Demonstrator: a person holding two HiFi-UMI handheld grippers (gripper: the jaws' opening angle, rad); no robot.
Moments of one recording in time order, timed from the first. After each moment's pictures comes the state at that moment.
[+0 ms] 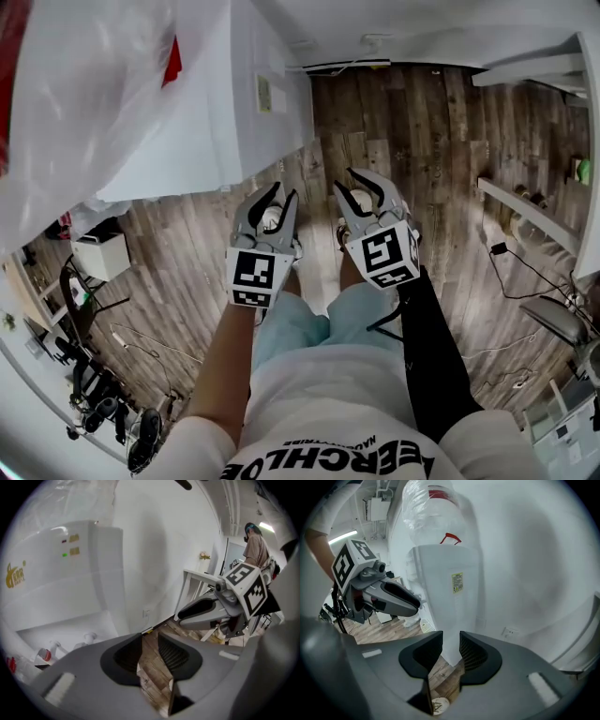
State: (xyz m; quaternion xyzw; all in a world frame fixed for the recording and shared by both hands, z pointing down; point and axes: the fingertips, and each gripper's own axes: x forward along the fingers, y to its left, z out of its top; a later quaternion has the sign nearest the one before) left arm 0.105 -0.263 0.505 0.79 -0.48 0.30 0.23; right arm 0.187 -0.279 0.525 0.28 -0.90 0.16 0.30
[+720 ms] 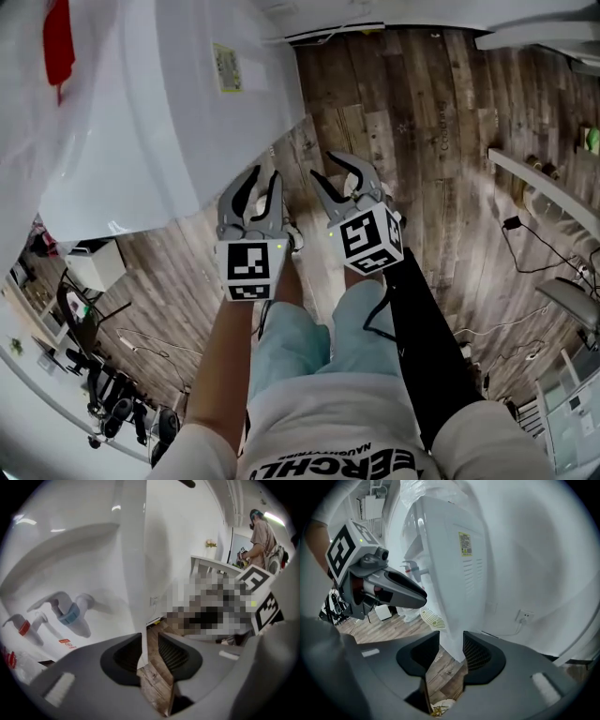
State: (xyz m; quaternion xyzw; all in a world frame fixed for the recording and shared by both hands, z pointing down) left arm 0.079 -0.268 0.593 0.77 -0.50 0.33 0.23; right arm 0.150 -0.262 0.629 0.28 -0.89 0.19 0.31
